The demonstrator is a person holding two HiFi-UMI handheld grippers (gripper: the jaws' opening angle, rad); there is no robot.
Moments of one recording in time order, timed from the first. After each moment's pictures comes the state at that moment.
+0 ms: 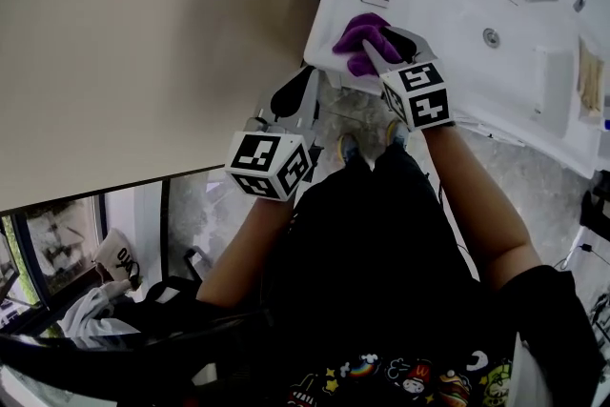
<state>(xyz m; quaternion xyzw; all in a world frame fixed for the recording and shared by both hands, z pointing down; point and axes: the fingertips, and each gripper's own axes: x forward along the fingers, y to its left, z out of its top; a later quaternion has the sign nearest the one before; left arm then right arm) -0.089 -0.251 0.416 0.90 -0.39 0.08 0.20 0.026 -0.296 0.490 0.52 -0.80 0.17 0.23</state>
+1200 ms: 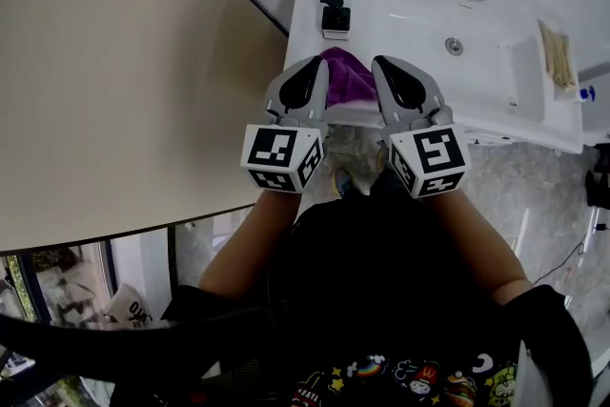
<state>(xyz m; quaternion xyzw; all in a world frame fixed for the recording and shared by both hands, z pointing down) -0.001 -0.261 0.346 0.94 -0.32 0.04 0.08 0.073 -0.223 0.339 0.63 -0.77 0.06 0.07</state>
